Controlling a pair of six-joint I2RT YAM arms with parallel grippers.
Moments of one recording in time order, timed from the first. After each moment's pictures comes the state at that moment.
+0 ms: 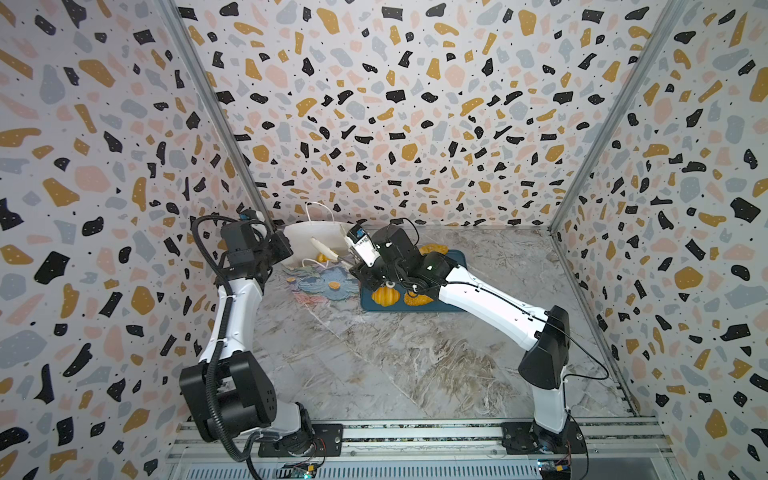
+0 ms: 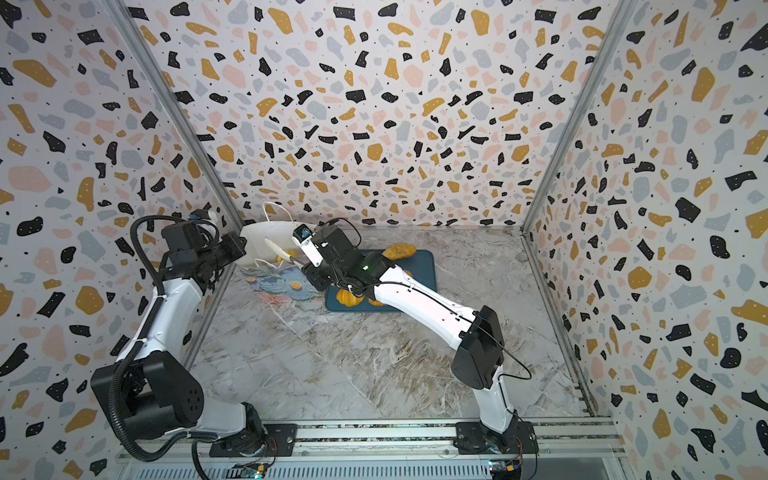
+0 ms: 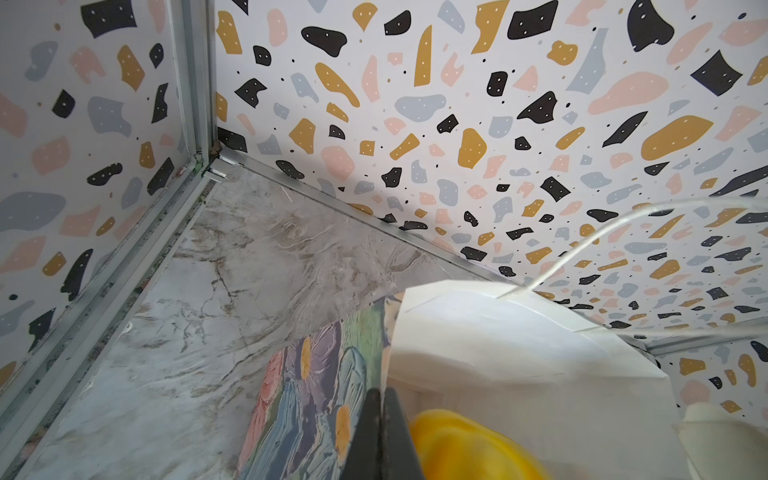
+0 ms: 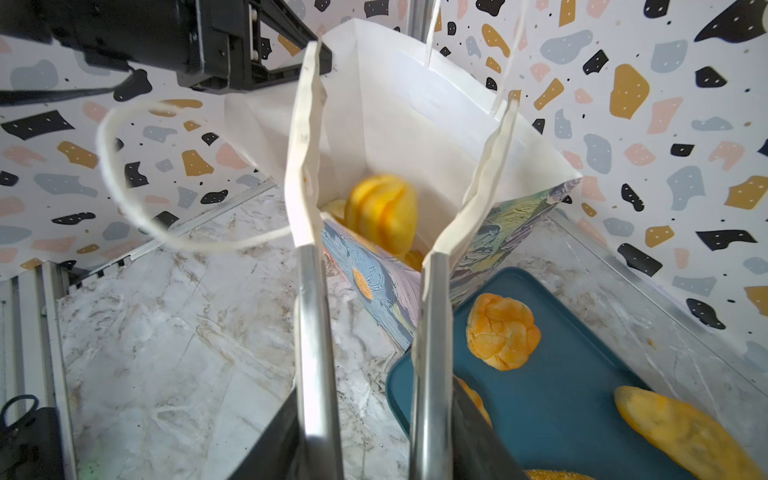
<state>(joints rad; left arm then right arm) 0.29 1.44 1.24 -0.30 0.38 -0.32 0.99 1.97 2.00 -0.56 0.01 0.00</state>
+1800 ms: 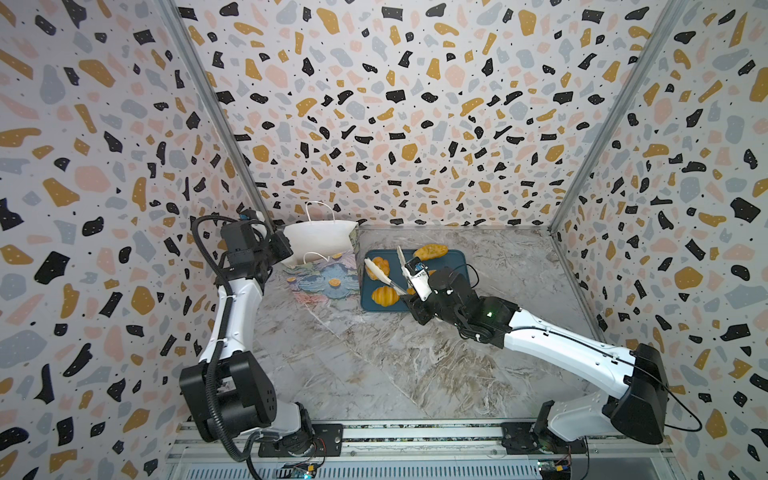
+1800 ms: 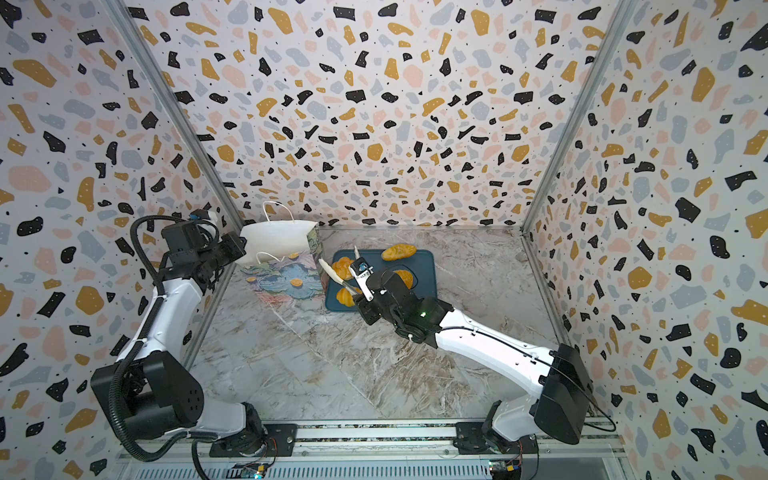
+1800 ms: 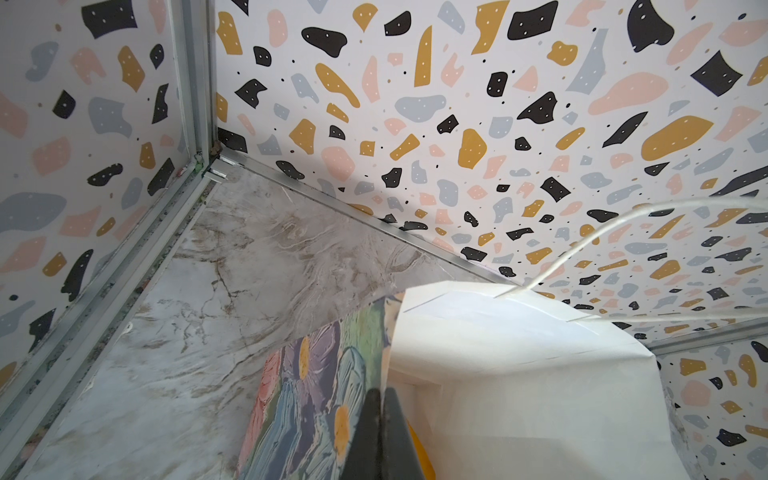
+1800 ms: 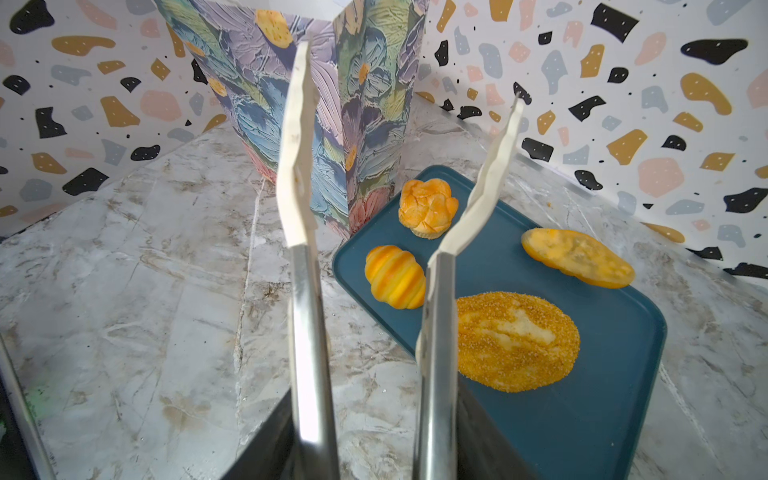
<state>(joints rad) 0.29 1.44 1.24 -0.30 0.38 -0.32 0.99 1.41 1.20 -0.33 0.19 0.09</state>
